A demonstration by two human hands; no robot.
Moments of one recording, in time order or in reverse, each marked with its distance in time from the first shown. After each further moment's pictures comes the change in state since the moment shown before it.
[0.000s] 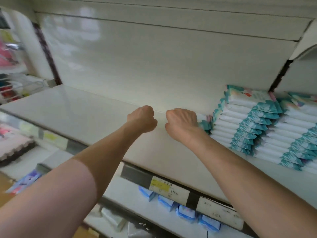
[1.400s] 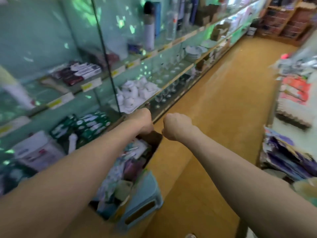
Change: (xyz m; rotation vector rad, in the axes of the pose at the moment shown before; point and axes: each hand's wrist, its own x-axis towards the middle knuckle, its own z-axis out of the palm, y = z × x) left_hand -0.874 -0.086 0.028 -0.158 0.349 -1.751; right_hand -0.645 -0.332 -0.022 -0.013 -0.201 -1.855
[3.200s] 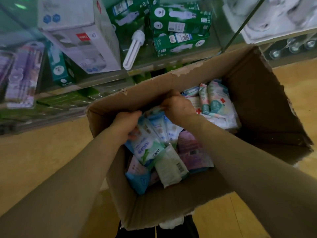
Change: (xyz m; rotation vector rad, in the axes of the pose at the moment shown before) left_hand 0.019 -0.300 0.247 -1.348 0.027 -1.283; right_hand 0.242 -0.202 0.331 0.153 -0.396 -0.632
